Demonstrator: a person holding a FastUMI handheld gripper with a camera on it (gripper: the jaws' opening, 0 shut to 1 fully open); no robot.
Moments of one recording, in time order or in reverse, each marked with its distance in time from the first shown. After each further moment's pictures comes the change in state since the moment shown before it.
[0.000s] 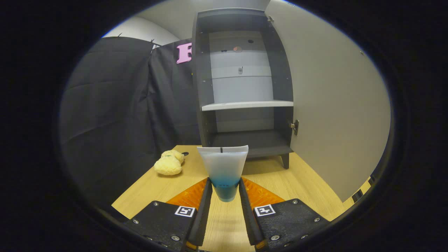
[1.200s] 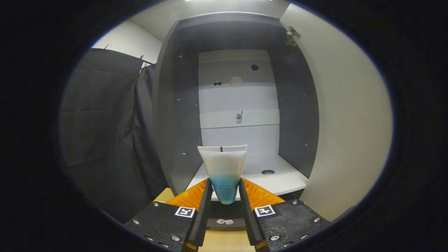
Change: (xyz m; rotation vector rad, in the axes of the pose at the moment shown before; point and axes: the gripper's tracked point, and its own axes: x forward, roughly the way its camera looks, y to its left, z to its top) arm 0.145 -0.024 0.239 -0.011 -0.155 -0.017
